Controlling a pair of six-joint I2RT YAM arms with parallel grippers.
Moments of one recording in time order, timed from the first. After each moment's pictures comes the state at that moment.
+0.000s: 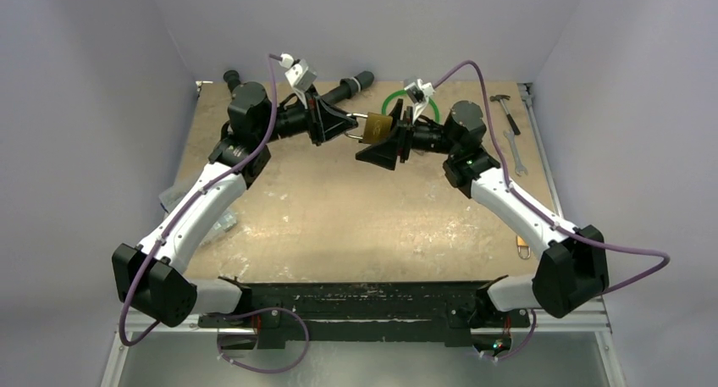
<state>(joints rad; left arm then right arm) -0.41 1.32 1.24 0.11 0.77 -0.33 0.47 1.38 1.08 0.45 -0.94 0.51</state>
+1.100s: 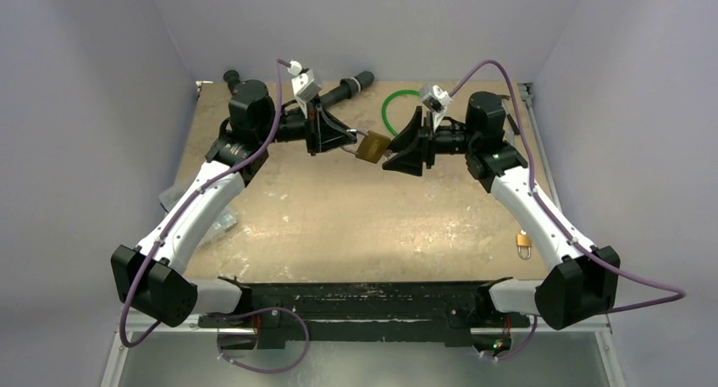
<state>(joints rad) -0.39 1.32 1.27 -0.04 0.96 -0.20 0.33 1.29 1.14 -0.01 -1.17 0.10</state>
